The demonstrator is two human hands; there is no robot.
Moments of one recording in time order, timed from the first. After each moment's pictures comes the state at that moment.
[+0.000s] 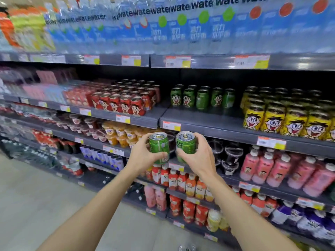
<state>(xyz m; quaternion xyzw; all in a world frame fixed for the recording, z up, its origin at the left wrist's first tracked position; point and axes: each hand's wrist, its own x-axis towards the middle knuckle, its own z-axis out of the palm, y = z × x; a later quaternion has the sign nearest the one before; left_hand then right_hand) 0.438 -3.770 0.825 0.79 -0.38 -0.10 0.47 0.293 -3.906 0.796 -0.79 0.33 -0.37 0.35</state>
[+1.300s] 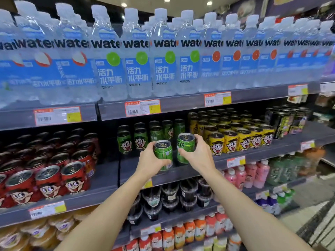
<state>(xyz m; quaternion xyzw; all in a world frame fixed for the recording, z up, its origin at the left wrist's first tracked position) 0.549 -4.015 0.858 0.64 -0.59 -0.22 0.44 0.366 -4.046 0.863 -0.66 0.57 -0.45 0.20</state>
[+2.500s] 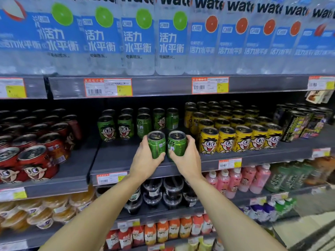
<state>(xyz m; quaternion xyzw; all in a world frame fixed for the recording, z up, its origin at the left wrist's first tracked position) 0.494 -4.068 0.793 0.67 -0.58 -0.12 0.45 0.341 -4.105 0.791 -0.68 0.53 -0.46 0.21</state>
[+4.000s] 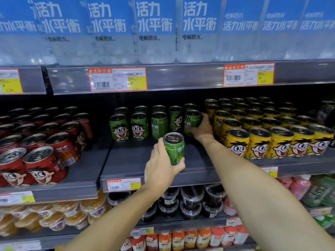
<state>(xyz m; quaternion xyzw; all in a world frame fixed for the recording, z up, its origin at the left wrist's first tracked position) 0.489 -4.074 0.784 0.74 -0.55 -0.02 0.38 0.388 -4.276 0.799 -0.64 0.56 -0.42 0.32</state>
